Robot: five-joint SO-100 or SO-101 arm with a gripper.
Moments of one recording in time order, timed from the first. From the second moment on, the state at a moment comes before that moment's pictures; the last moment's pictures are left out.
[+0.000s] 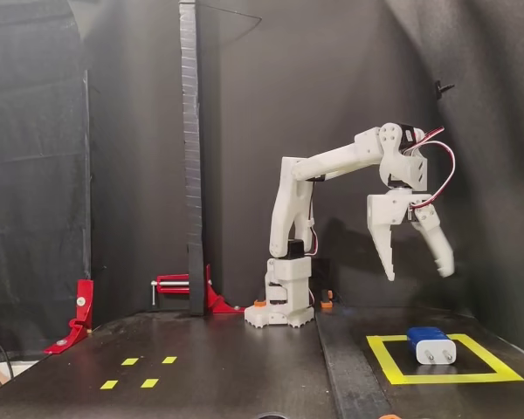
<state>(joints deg) -47.7 80.0 67.5 101.1 -45.4</state>
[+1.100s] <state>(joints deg) -45.5 80.1 67.5 97.5 9.5</state>
